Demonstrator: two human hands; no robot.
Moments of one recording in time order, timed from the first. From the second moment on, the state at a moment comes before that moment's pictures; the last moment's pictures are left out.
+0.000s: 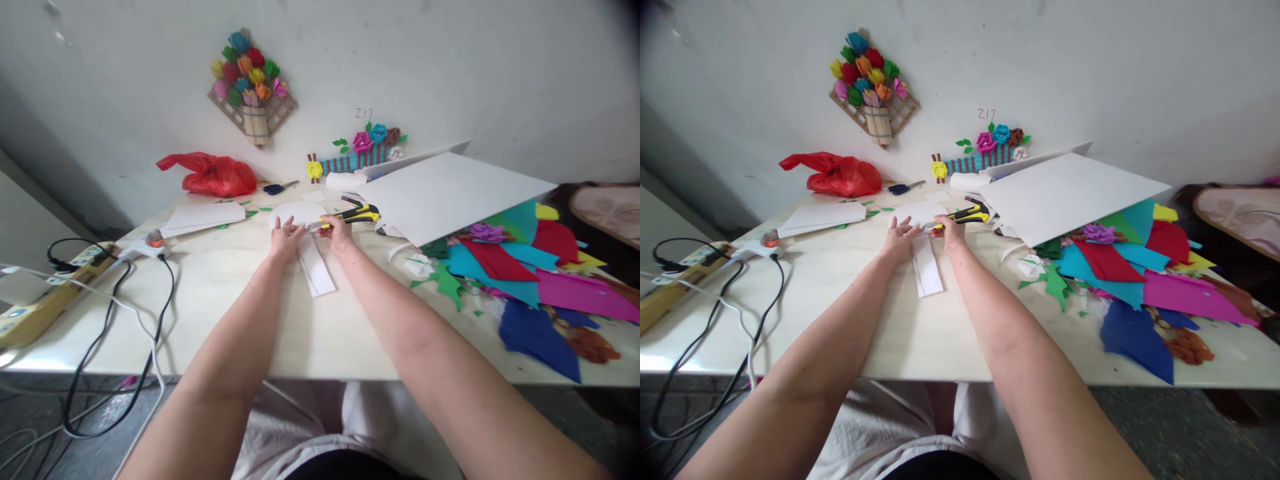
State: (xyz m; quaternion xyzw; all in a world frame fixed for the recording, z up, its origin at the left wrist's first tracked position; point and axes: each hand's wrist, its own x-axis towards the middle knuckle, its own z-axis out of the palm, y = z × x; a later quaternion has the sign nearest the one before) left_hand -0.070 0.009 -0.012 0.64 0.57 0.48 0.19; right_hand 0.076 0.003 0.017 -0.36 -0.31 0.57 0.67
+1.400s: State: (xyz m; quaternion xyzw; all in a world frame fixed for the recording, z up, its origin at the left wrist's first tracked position) left_hand -0.032 -0.017 0.023 0.24 0.64 0.65 0.33; right_hand 0.086 0.007 0.037 -0.38 -0.23 0.70 0.56
